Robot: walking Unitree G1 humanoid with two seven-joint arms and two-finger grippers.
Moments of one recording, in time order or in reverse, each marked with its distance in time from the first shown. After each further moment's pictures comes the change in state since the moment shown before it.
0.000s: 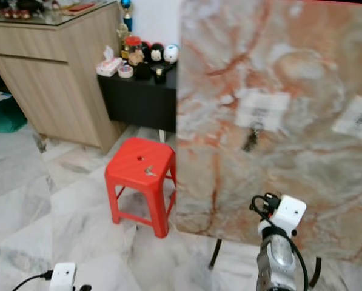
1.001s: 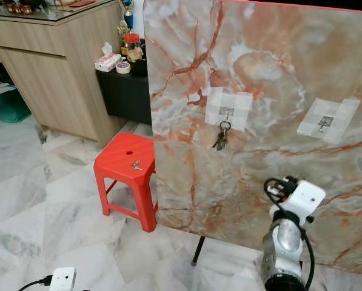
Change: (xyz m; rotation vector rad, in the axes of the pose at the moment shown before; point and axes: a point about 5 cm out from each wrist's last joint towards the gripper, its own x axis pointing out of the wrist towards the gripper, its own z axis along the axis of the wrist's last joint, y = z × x) left arm -0.003 0.015 -0.008 -0.020 0.039 0.038; right arm 0.026 0.015 0.068 0.016 -0.271 -0.092
